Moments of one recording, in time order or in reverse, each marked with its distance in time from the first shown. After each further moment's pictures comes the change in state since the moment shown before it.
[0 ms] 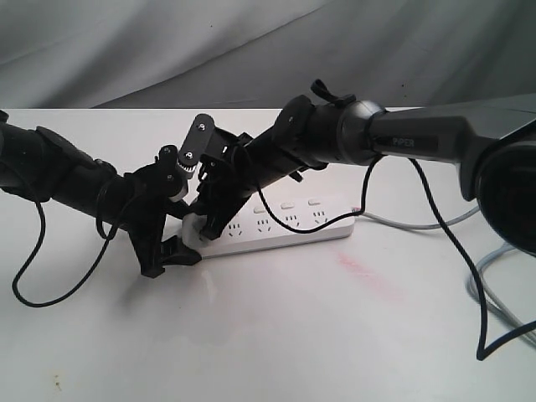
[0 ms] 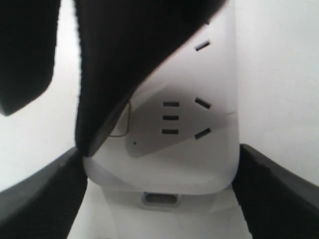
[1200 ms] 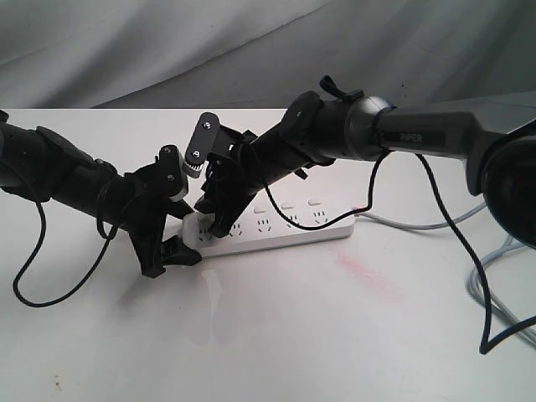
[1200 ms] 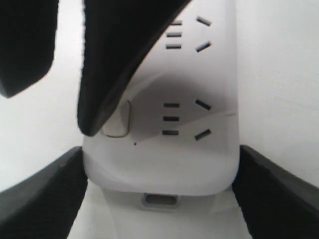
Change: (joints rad) left arm 0.000 0.000 0.000 -0.002 0.000 0.002; right arm -0.026 -0.006 0.000 0.027 0.029 -0.057
